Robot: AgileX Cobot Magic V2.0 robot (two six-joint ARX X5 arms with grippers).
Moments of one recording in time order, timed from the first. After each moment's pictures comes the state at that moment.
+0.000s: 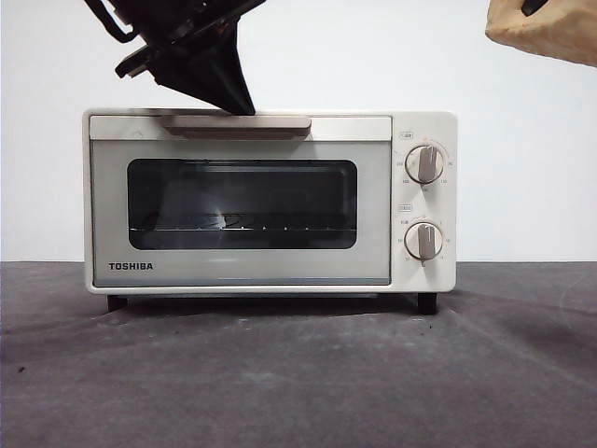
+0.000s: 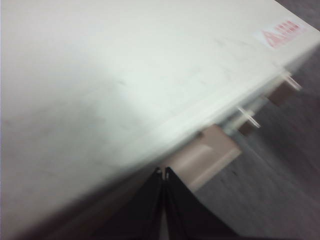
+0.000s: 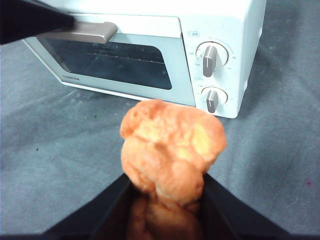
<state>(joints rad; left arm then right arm) -0.57 1.46 1.22 -0.38 0.13 -0.04 0.68 0.67 0.82 -0.68 0.08 0.36</state>
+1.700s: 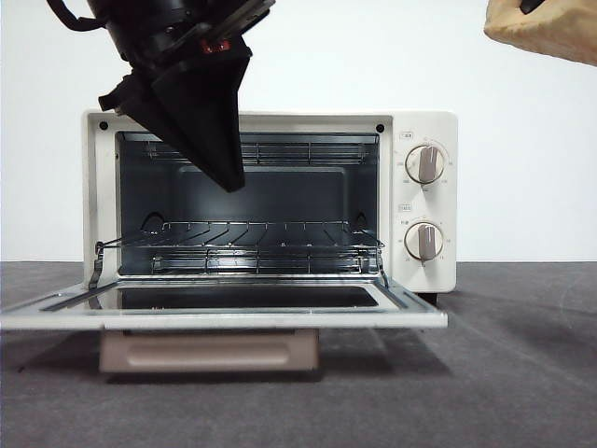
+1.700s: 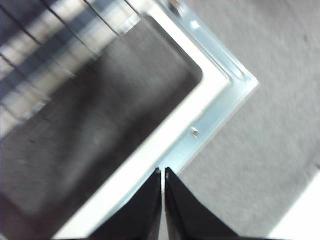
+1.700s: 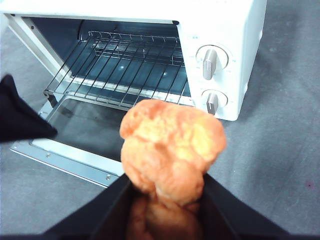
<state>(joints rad) -0.74 1.46 1.21 -0.79 0.13 -0.04 0.68 0.67 0.82 -0.67 0.08 0.36</state>
